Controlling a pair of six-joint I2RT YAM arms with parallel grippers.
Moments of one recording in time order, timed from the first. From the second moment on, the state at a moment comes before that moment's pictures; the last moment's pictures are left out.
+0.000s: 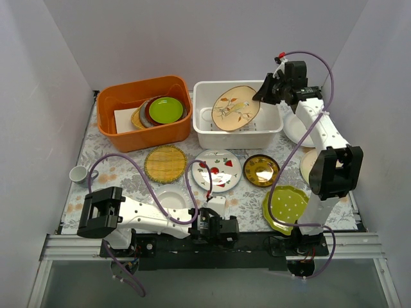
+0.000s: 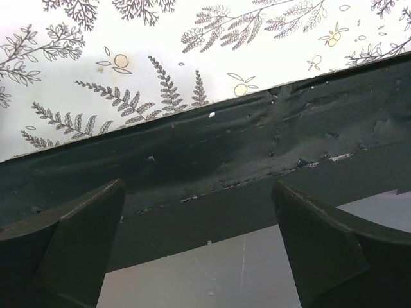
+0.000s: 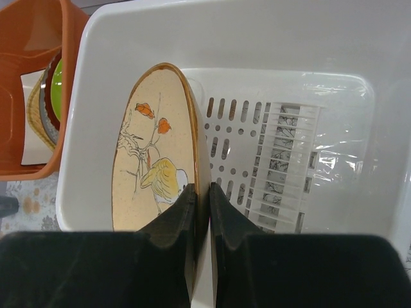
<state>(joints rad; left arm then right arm) -1.58 1.57 1.01 -0.73 -0.34 -1.36 0.16 1.80 1.72 -0.49 -0.37 0.36</state>
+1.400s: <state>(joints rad) -1.58 1.58 1.01 -0.70 -0.31 -1.36 0.23 1.94 1.52 -0.33 -0.25 0.39</state>
